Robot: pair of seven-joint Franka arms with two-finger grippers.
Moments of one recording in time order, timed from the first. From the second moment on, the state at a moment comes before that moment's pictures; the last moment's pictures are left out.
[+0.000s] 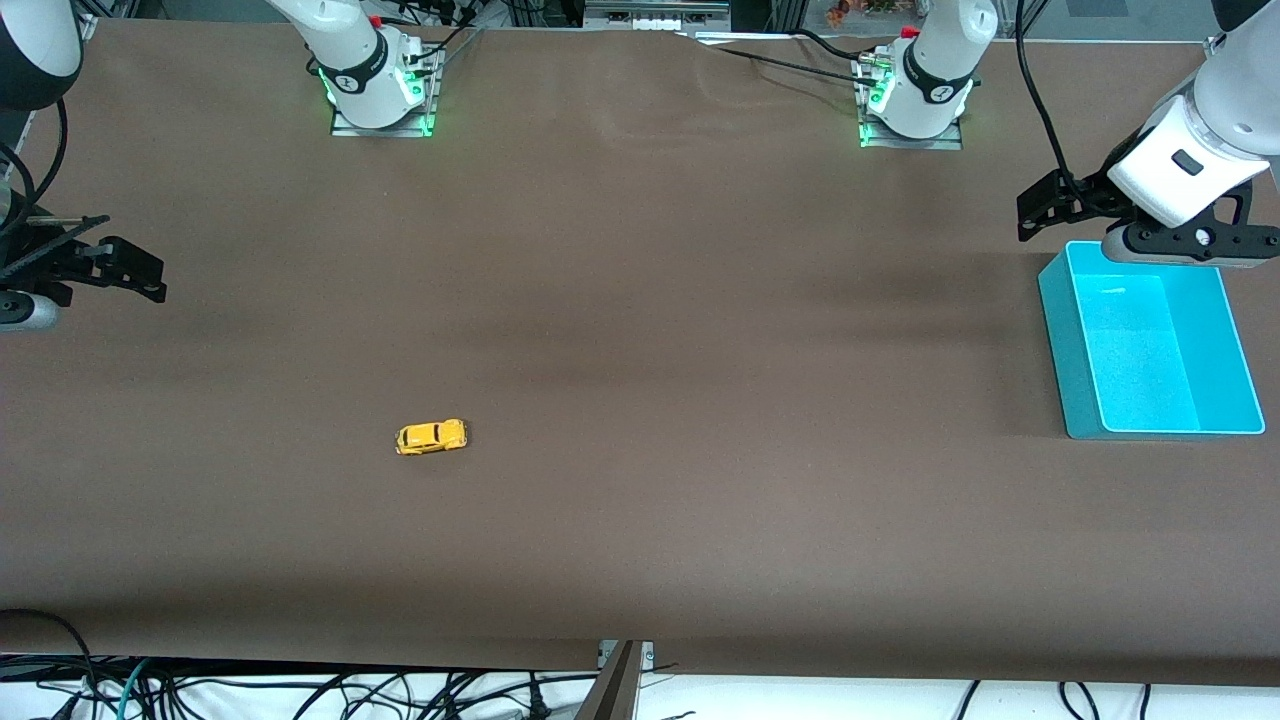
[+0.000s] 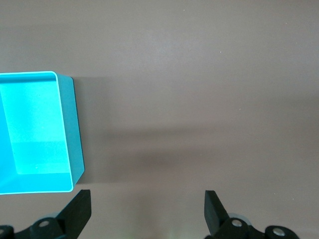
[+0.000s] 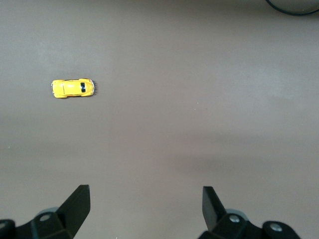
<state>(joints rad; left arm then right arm) -0.08 0.00 -0.05 -1.60 0.00 1.51 -0.09 0.01 0.15 -0.01 -1.48 -0.08 1.62 -0.09</state>
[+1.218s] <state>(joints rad) -0.08 0.00 -0.05 -1.60 0.00 1.51 -0.09 0.09 0.22 0.00 -1.49 -0.08 1.62 -0.11</state>
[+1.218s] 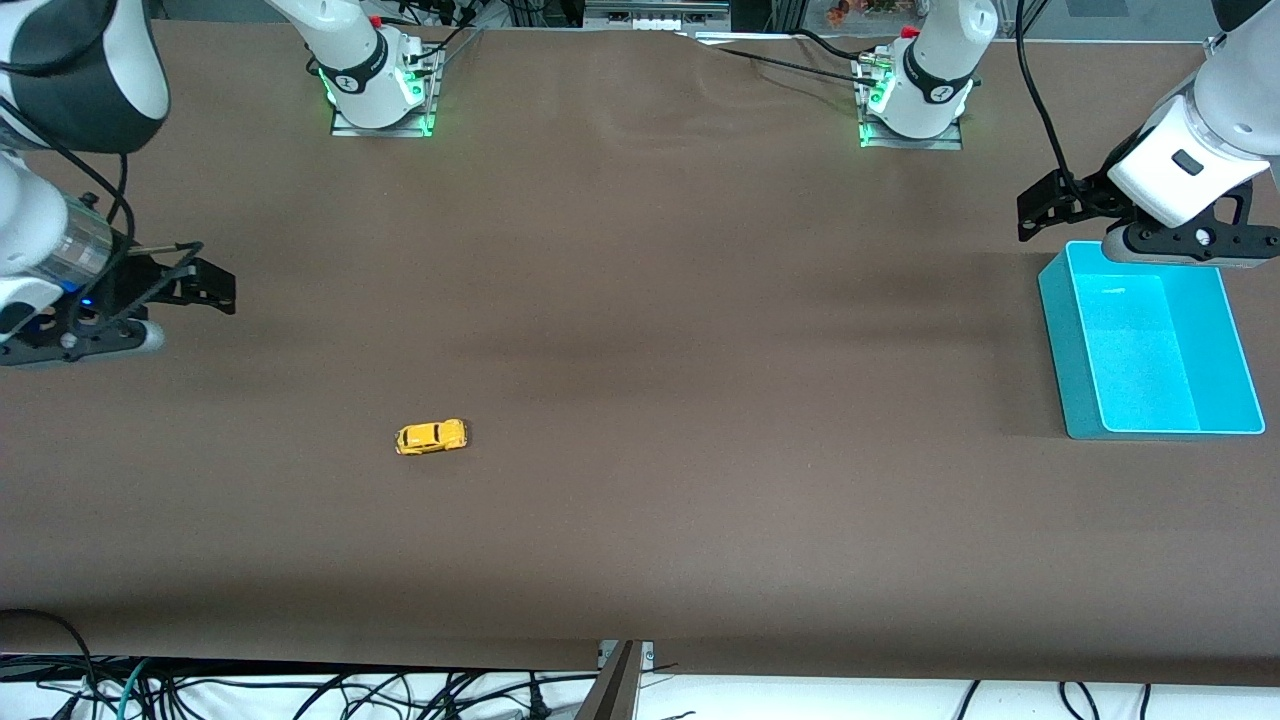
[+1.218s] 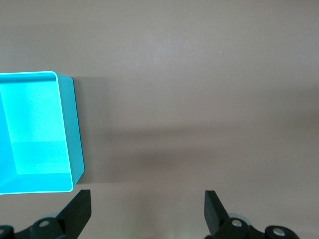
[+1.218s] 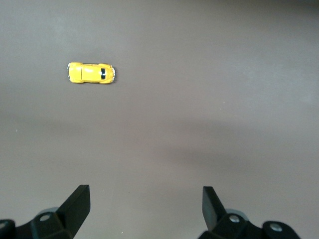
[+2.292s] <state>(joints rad) -0.08 0.00 -0.05 -1.60 0.00 1.52 -0.09 0.20 0.47 0.00 -1.58 -0.10 1.98 -0.79</state>
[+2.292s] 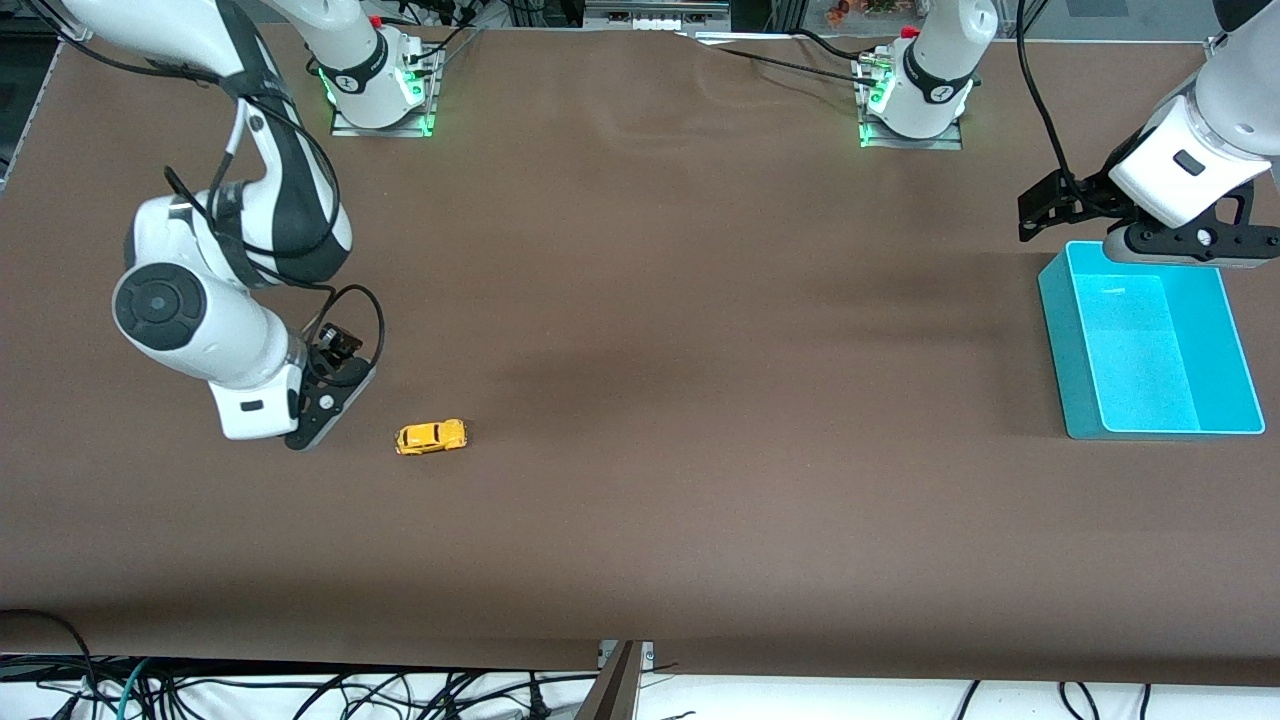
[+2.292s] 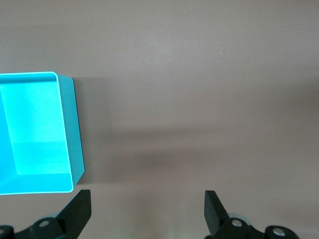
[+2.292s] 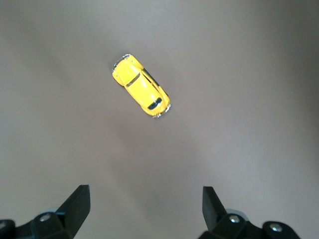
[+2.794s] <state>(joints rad) -0.08 0.00 -0.05 -1.60 0.00 1.54 -0.09 0.21 0.52 0.02 -1.72 -0.10 2.25 -0.95</state>
